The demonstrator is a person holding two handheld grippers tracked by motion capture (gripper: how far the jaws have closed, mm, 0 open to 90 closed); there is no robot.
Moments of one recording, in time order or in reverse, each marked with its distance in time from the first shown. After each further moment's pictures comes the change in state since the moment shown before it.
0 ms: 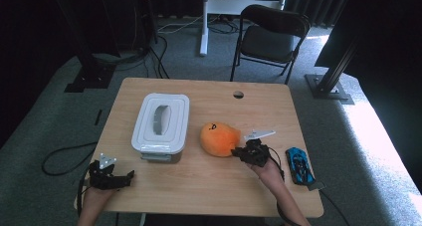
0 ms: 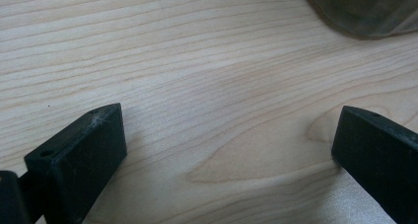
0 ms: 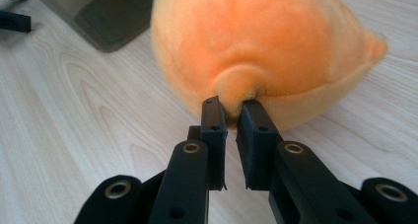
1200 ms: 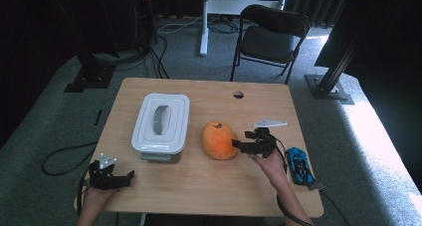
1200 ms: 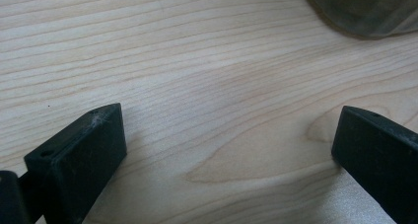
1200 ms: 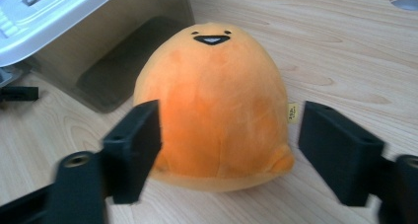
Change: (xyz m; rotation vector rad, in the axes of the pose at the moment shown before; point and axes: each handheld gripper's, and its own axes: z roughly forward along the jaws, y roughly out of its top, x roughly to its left) left arm 0.000 0.000 0.000 0.000 0.000 0.000; right arm -0.016 0.025 -0.021 -0.127 -0.031 0.112
